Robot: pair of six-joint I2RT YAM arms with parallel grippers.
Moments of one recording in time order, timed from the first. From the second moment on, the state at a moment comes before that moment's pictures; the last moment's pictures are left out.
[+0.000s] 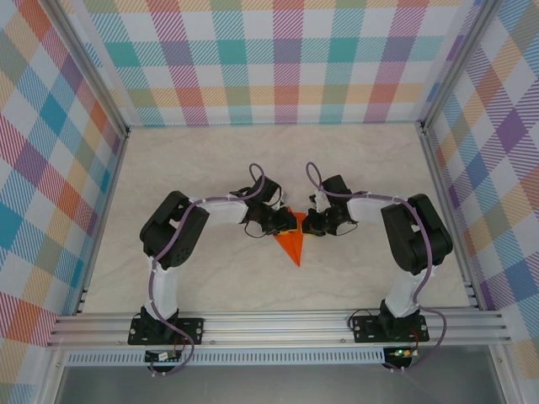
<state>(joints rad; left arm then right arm) -0.66 2.02 1.21 -0.20 0.56 -0.79 0.41 1.81 0.94 -0.35 -0.56 0.44</state>
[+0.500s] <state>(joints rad) -0.67 2.01 1.17 -0.15 0.54 -0.79 0.41 1.79 0.97 -0.40 -0.53 0.44</state>
